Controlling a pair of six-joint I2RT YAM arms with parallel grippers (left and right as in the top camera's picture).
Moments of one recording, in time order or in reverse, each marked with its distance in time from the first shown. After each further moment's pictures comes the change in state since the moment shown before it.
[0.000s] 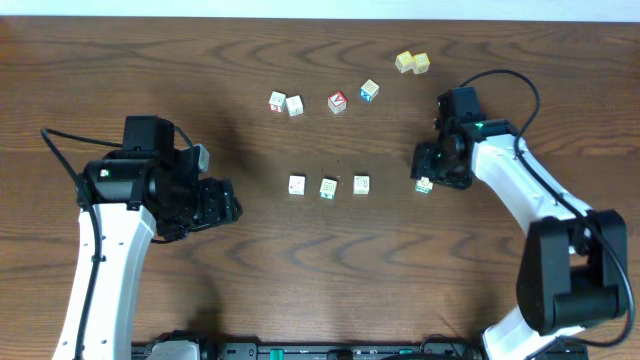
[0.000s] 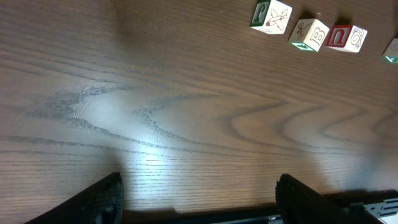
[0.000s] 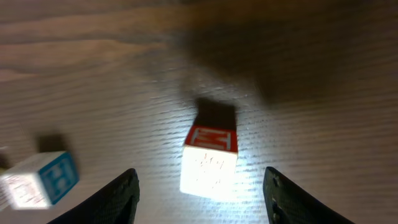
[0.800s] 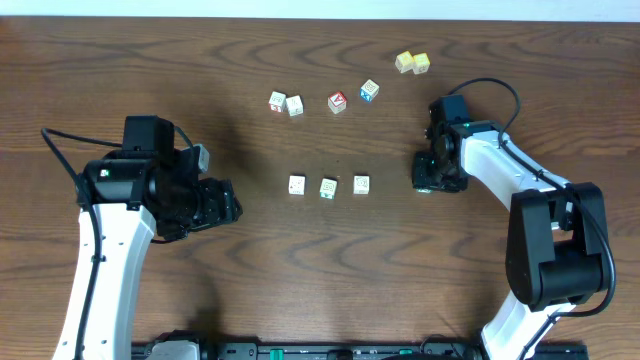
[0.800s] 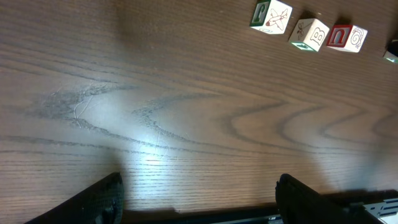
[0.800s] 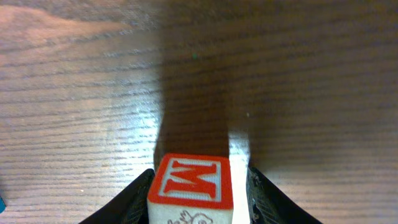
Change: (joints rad) left arm 0.000 0.000 0.000 0.000 0.000 0.000; right arm 0.001 0.117 0.000 0.033 0.021 -0.106
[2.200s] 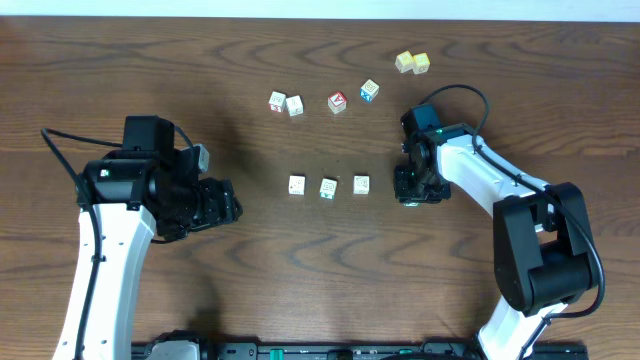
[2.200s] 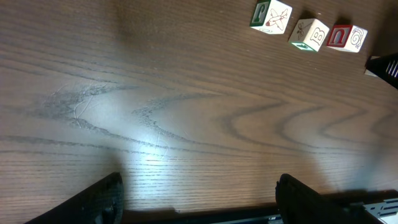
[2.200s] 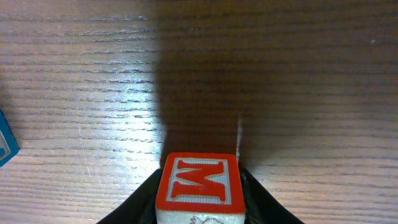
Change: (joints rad) left arm 0.000 0.000 0.000 0.000 0.000 0.000; right arm 0.121 0.000 0.001 -0.095 0.016 0.011
